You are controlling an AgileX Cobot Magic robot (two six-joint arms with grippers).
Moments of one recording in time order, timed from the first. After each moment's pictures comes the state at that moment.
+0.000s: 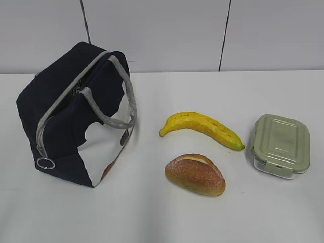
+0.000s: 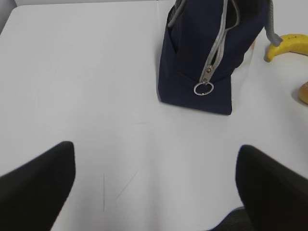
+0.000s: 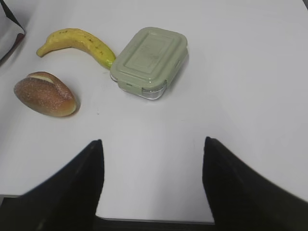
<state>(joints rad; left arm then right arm) -0.03 -0.02 -0.53 -0.05 1.11 0.06 0.02 -0.02 -0.50 -0.03 1.14 -0.01</state>
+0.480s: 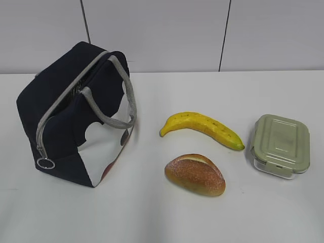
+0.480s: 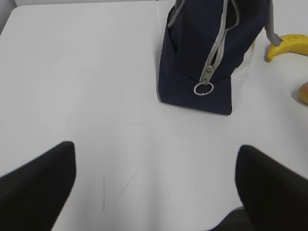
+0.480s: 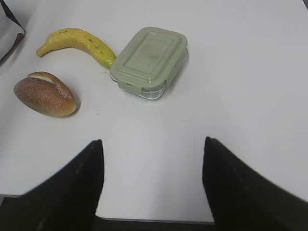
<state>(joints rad) -0.03 -0.02 -0.53 -0.05 1.11 0.06 0.02 -0.02 -0.50 -0.03 1.14 -0.01</state>
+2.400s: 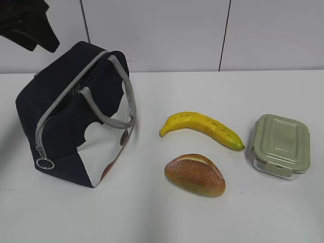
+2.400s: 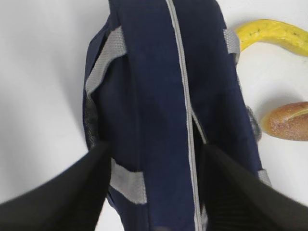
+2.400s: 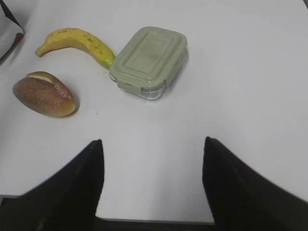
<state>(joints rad) -0.14 1.70 -1.70 -0.28 1.22 0.34 0.02 -0.02 -0.50 -0.03 1.14 -0.01</state>
